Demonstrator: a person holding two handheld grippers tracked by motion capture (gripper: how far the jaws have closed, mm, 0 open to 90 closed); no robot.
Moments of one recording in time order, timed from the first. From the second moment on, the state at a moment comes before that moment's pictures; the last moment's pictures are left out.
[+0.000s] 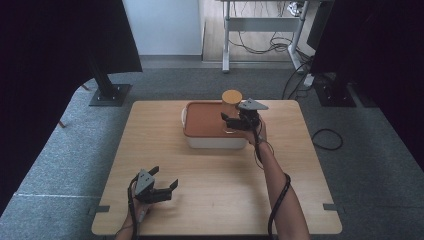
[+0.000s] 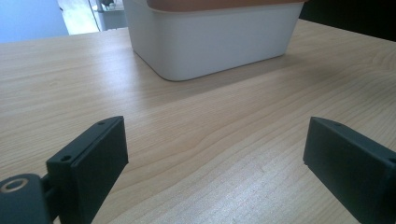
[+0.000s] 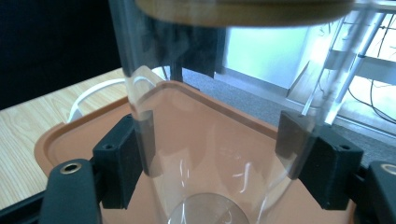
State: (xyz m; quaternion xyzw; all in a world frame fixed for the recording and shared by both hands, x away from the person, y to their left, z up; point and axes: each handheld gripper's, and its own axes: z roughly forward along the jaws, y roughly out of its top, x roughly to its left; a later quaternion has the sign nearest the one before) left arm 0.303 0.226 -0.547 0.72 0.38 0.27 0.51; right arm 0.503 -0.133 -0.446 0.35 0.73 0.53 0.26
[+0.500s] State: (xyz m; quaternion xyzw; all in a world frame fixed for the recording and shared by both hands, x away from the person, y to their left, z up) left arm 0.304 0.226 -0.547 0.72 0.38 0.27 0.51; right arm 0.499 -0.137 -0.448 0.37 0.72 0.54 0.25
